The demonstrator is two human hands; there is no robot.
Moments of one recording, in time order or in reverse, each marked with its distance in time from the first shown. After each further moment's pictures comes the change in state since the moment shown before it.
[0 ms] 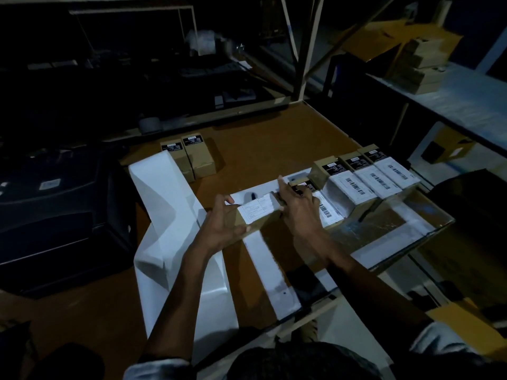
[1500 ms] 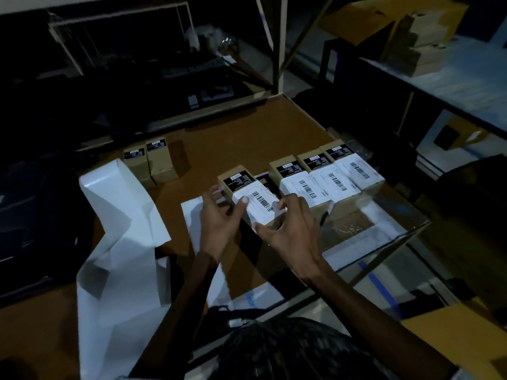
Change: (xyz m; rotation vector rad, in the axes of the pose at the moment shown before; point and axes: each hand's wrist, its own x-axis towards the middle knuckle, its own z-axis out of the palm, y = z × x) left_hand 0.018 0.107 0.122 -0.284 0.376 -0.040; right_hand -0.057 0.086 -0.043 0.461 0.330 0.031
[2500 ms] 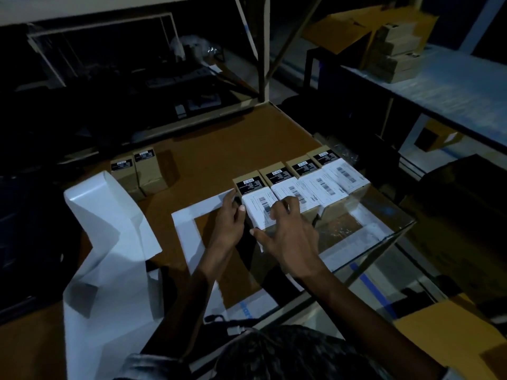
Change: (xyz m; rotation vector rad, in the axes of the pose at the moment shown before) left_hand 0.022 -0.015 0.033 0.067 -0.263 -0.015; right_hand 0.005 0.003 -0.012 -0.368 -0.142 -0.014
